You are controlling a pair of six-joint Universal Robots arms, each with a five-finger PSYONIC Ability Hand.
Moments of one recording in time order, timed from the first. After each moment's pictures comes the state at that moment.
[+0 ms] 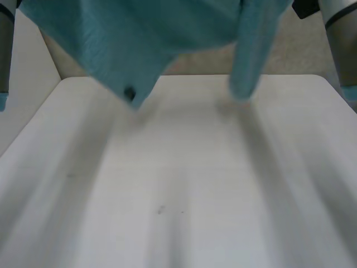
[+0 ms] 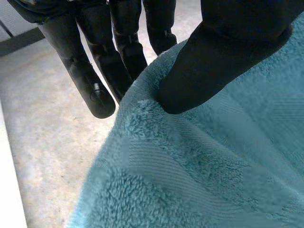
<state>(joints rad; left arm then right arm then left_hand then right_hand) 4.33 -1.67 -1.17 3.60 -1.53 3.37 1.93 -1.31 1.08 -0.49 1.35 3.40 1.19 1.22 1.22 1.22 1.03 0.97 1.18 1.18 1.19 0.95</state>
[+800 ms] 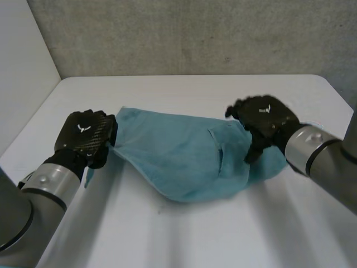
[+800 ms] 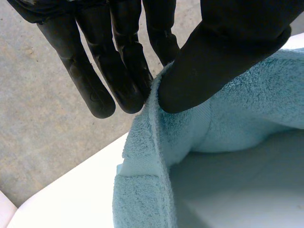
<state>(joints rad) 4.32 -1.60 -1.98 3.52 -1.50 3.38 1.94 -1.34 1.51 0.10 1.27 2.75 1.19 1.22 1.22 1.22 1.03 0.30 0.34 0.34 0.33 0.16</state>
